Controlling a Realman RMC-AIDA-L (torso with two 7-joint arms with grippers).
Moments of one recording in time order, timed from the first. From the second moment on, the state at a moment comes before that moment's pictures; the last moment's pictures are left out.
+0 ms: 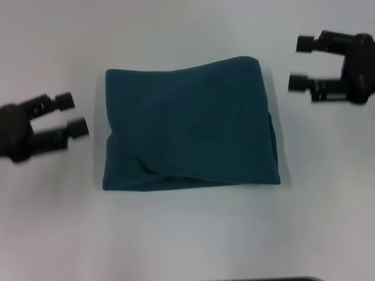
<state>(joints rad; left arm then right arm) -0.33 -2.07 -2.68 -0.76 -1.16 1.93 -1.51 0.46 2.06 -0.52 -0.86 -1.98 -1.88 1.39</state>
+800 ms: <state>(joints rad) -0.20 -2.13 -2.55 -0.75 -1.04 1.94 -1.12 0.37 2.09 -0.72 -0.59 -2.12 -1.85 1.04</state>
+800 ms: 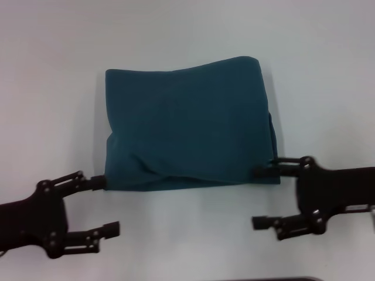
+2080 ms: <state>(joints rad) -0.29 -2.16 -2.55 -0.72 -1.04 1.88 -1.24 0.40 2.09 -0.74 -0.53 -2.05 -1.81 1.05</state>
